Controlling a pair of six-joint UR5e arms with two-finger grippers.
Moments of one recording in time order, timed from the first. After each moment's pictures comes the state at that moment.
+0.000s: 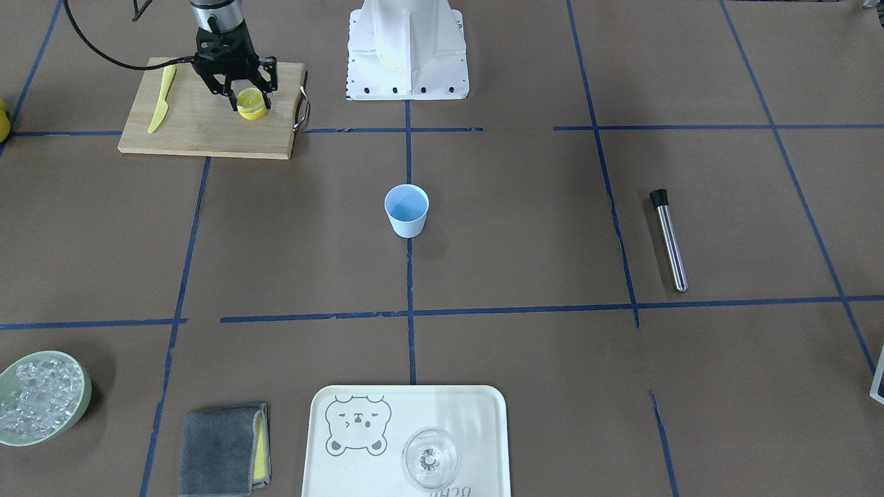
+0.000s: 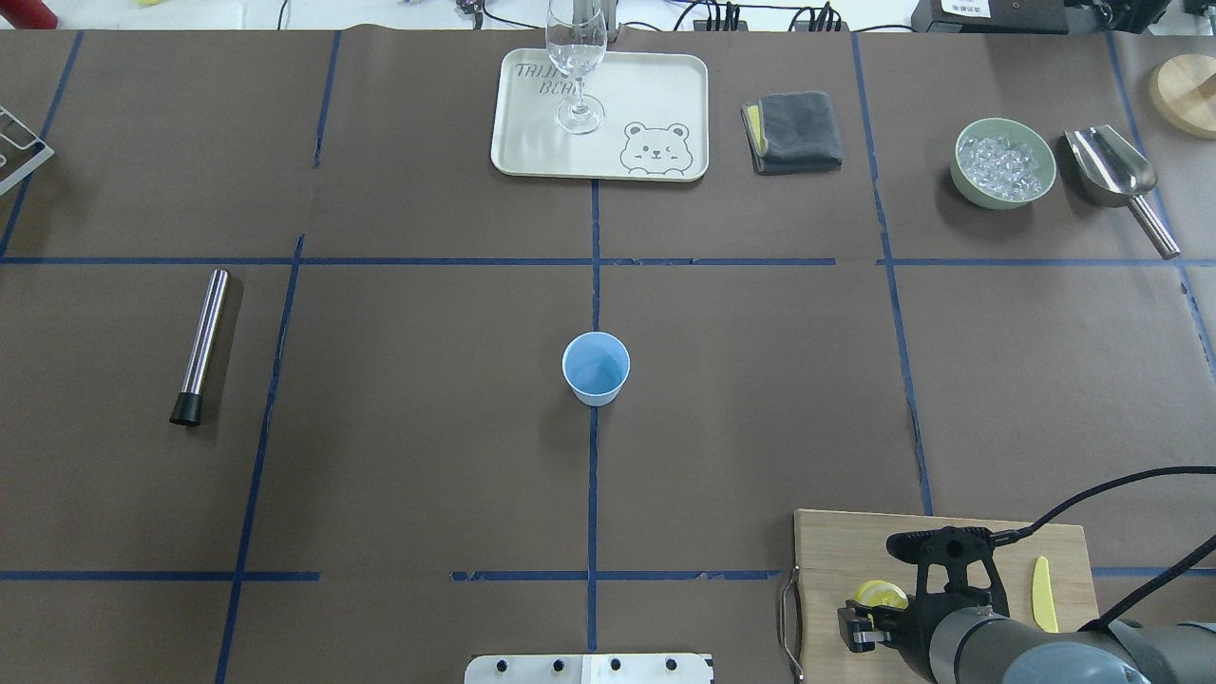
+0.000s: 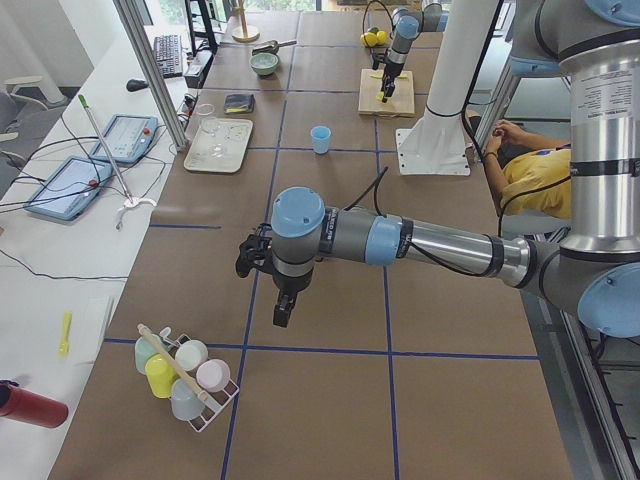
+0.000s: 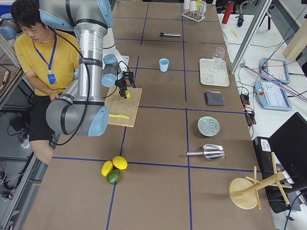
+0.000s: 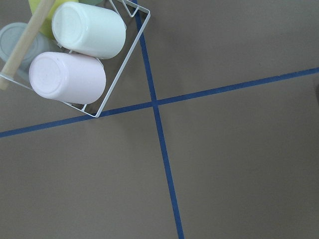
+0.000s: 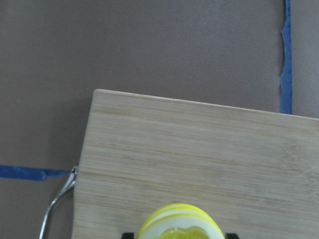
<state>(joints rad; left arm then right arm) -1.60 -1.45 -1.89 -1.54 -2.33 0.11 -0.03 -1.75 2.24 -1.27 1.36 1.53</state>
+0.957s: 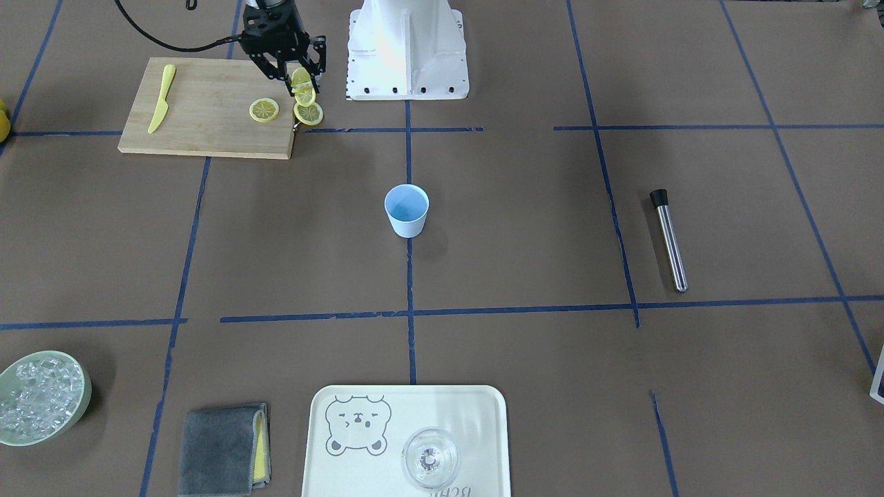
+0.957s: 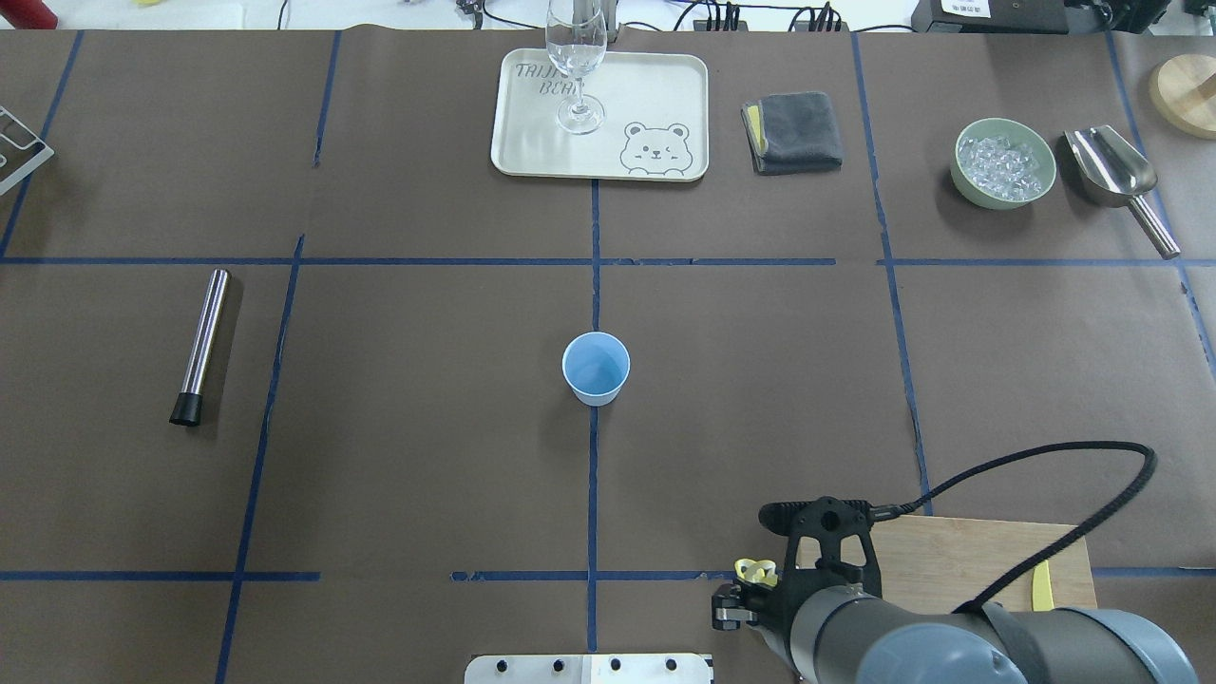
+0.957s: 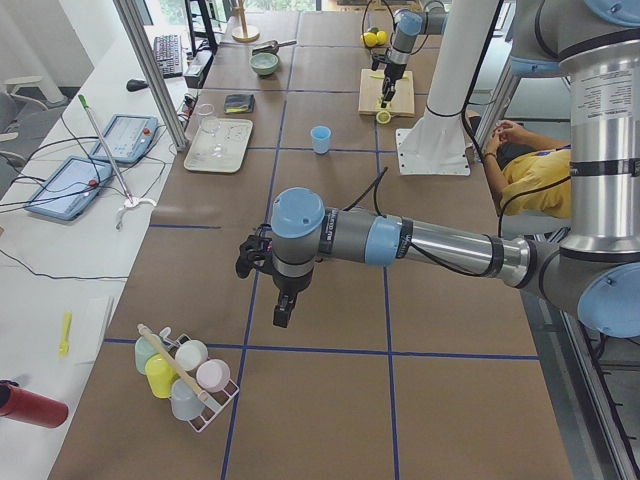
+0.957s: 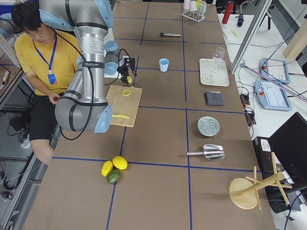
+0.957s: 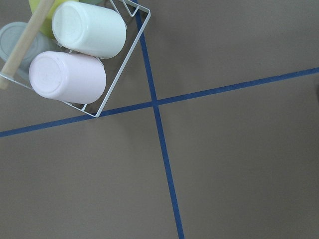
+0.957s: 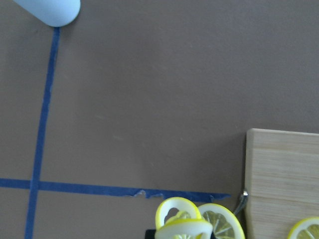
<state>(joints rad) -1.60 -1.45 -1.88 -1.54 -2.33 0.11 0.03 -1.36 2.26 -1.58 1.39 1.53</state>
